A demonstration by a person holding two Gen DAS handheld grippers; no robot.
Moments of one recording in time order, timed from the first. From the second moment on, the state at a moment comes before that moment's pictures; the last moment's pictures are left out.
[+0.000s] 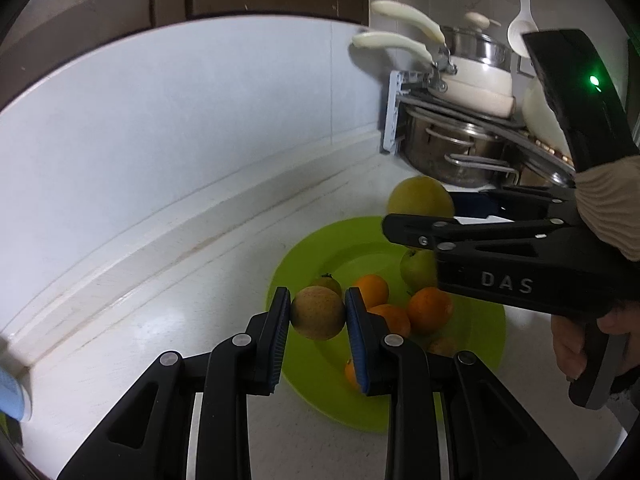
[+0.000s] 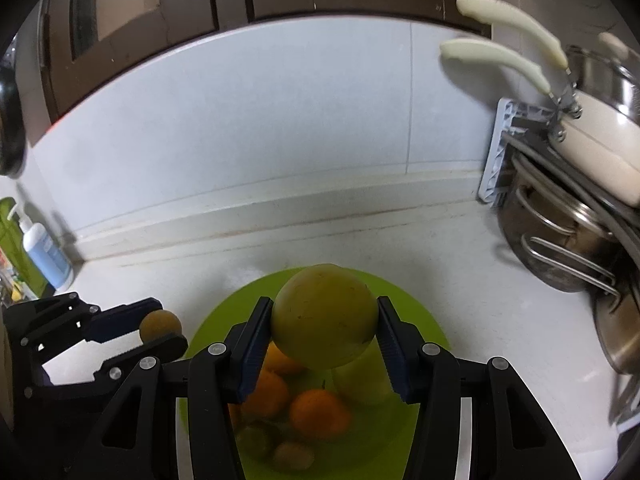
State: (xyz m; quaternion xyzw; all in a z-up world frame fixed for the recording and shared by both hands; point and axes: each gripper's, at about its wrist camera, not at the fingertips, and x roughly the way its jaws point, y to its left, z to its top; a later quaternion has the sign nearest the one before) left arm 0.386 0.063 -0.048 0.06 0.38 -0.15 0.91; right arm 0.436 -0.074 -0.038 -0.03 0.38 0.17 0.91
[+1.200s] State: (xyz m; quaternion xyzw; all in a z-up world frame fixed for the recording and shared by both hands) left arm 0.312 0.087 -0.012 0.04 0.36 -0.10 0.93; right arm 0.329 -0.094 -0.012 -0.04 0.35 0.09 0.93
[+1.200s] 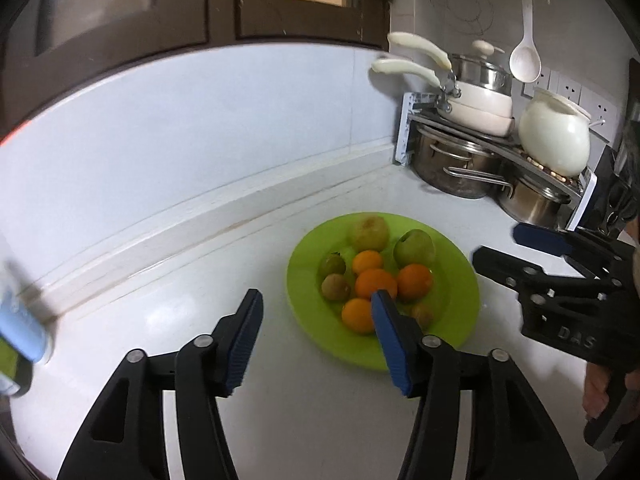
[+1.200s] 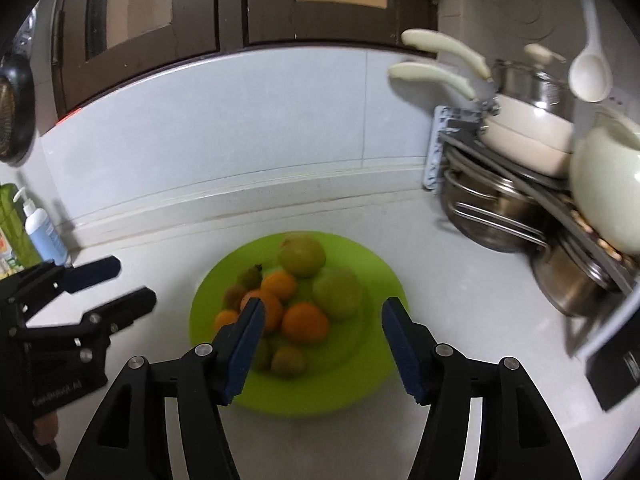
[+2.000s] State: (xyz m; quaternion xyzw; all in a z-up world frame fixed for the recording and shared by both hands) left arm 0.154 0.093 0.053 0.04 0.29 -0.07 0.95; right arm 0.136 -0.102 0.040 -0.02 0.28 0.02 0.96
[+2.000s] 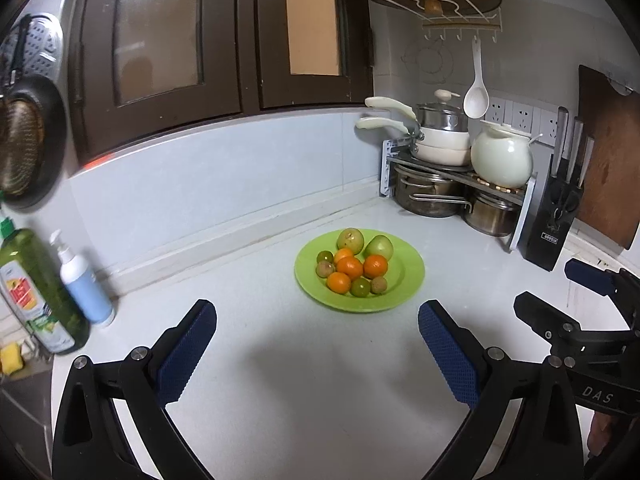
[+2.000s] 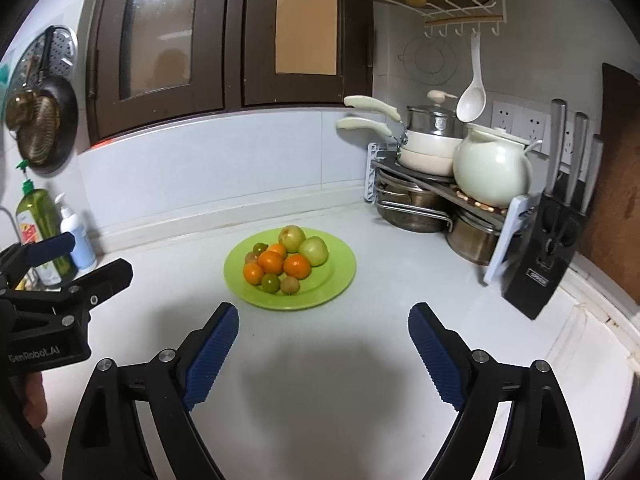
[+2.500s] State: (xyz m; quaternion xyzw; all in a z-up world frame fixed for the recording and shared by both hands) left arm 0.059 0.055 0.065 0.02 0.28 -0.03 0.96; right arm 0.058 -0.146 0.055 -0.03 0.27 0.06 0.96
